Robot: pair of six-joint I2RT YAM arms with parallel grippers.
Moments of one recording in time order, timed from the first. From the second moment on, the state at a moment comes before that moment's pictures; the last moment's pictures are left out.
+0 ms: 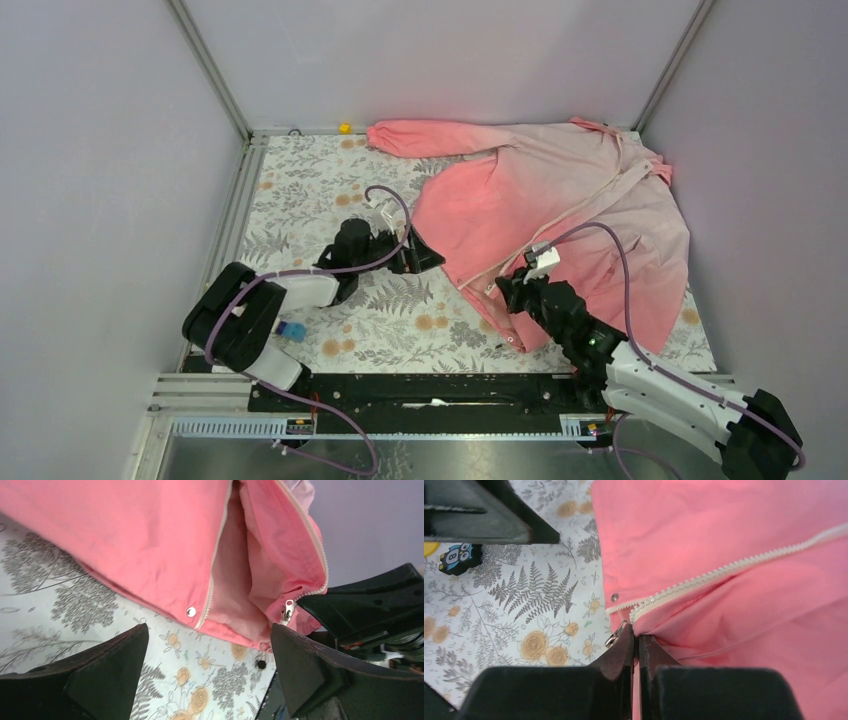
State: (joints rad) left arm -0.52 1.49 0.52 0.63 0.52 -0.70; right arm 0.82 0.70 0.25 0.08 0.27 0.40
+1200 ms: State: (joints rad) left arm -0.82 1.93 0.71 1.38 0.69 -1.26; right arm 0.82 0.56 0.02 0.49 0.29 0.15
